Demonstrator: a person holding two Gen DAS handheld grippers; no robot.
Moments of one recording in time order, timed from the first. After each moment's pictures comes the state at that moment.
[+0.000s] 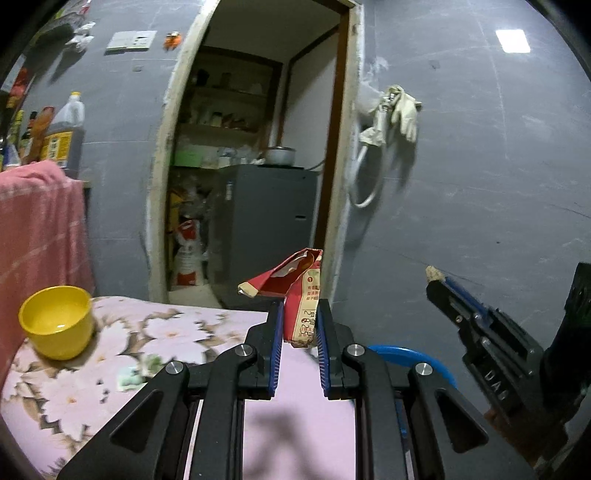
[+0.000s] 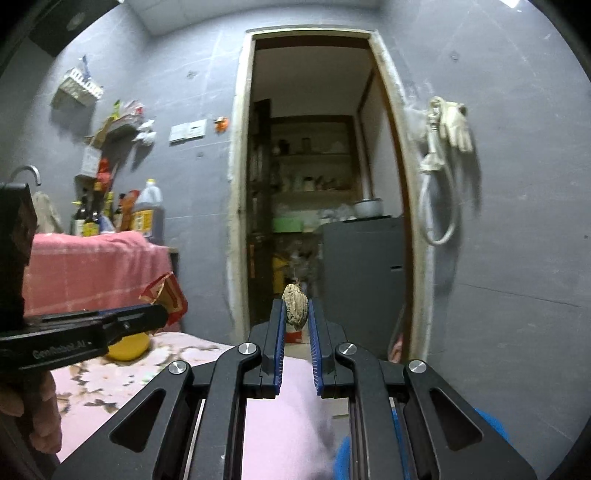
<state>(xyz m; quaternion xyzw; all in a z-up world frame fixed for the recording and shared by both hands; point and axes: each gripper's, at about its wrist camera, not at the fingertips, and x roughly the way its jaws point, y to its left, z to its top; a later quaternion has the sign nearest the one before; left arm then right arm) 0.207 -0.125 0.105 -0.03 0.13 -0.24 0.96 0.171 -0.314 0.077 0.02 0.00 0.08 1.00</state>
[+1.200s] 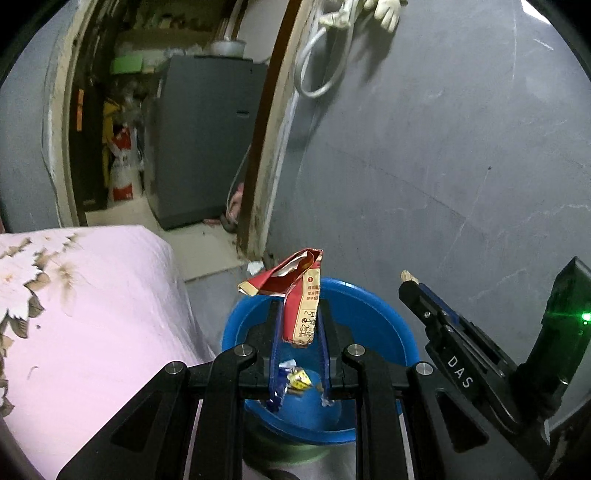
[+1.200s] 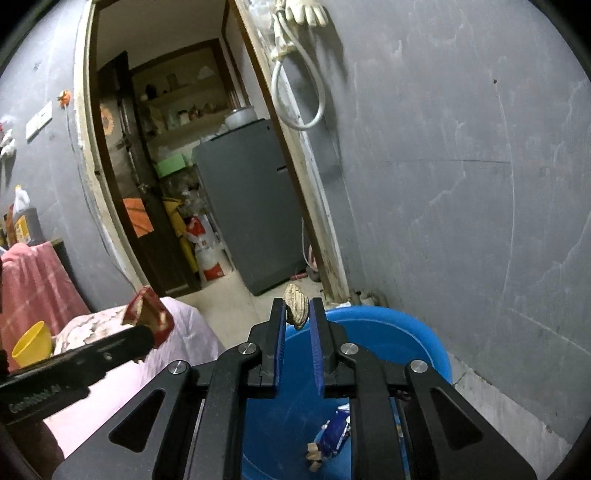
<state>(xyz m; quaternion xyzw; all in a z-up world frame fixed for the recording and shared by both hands) 0.310 -0.280 0.024 0.00 0.33 -0.32 0.89 0.222 -0.449 0.006 0.16 0.19 -0.08 0.97</state>
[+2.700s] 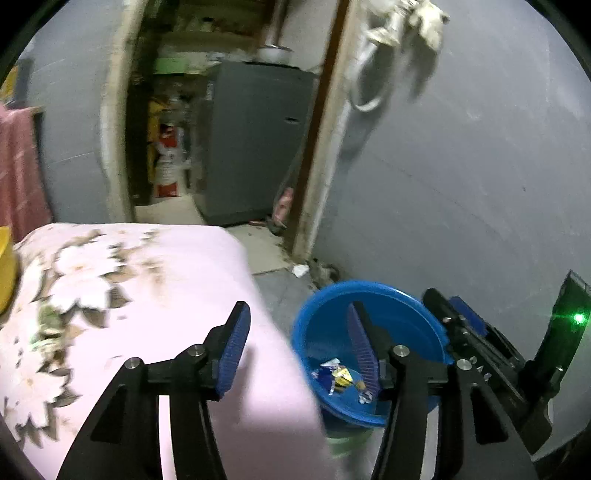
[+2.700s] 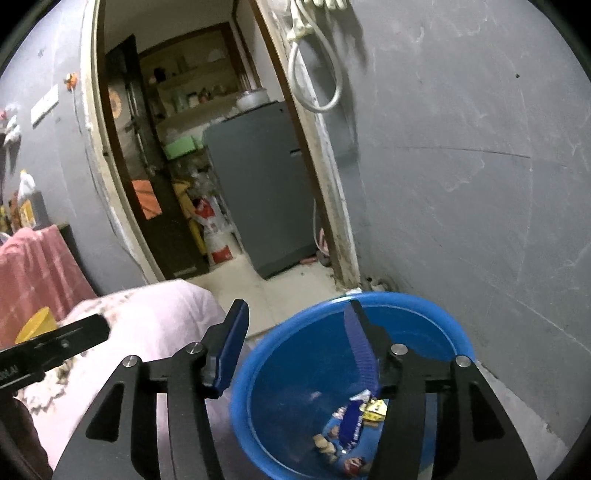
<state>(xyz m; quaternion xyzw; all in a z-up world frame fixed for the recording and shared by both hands) 0.299 -0.209 0.042 -0.02 0.32 -0.23 0.92 0.239 -0.427 0.009 0.16 0.21 -0.05 0.96</state>
